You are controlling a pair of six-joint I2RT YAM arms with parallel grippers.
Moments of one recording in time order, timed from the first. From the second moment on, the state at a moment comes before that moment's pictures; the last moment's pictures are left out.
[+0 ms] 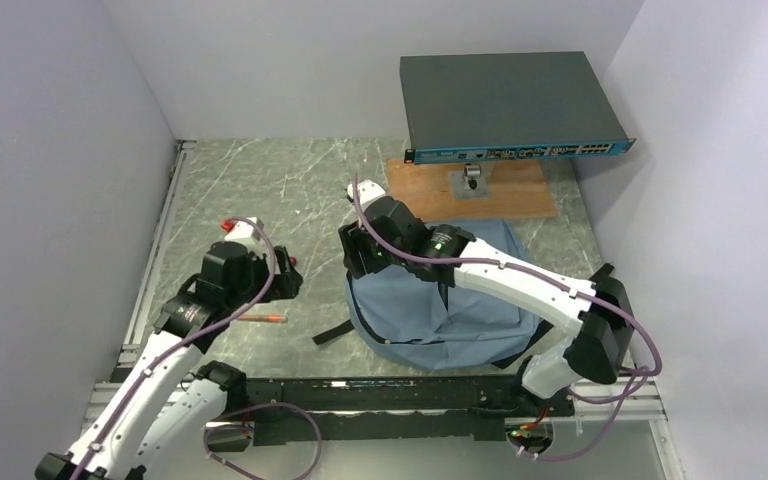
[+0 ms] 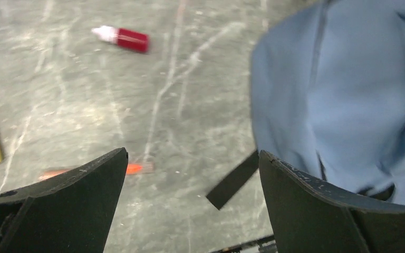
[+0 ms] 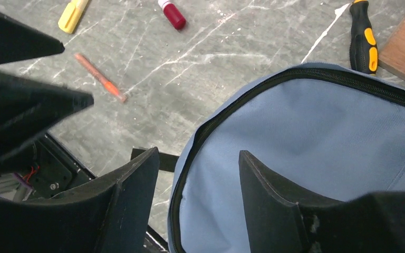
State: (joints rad) left arm -0.43 0.68 0.67 -0.62 -0.02 -0.44; right arm 0.98 1.51 1.32 -0.49 0.13 0.36
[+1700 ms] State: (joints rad) left arm 0.19 1.55 0.92 -0.66 -0.06 -0.20; right arm 0.87 1.28 1.06 -0.37 0.00 0.25
